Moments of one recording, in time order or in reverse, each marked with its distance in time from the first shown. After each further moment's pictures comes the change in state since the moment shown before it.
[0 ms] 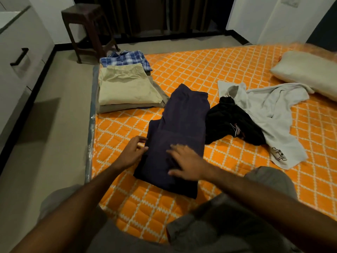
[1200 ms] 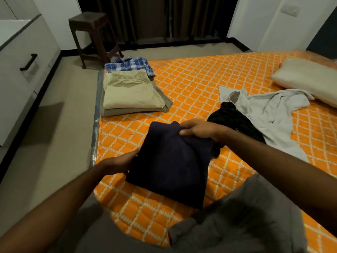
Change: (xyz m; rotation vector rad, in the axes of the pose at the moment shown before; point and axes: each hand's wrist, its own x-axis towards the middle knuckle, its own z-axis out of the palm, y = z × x) left_hand 0.000 -0.038 -0.036 -0.111 -0.484 -0.484; right_hand 0.016 0.018 -0.130 0.784 -0.078 0.240
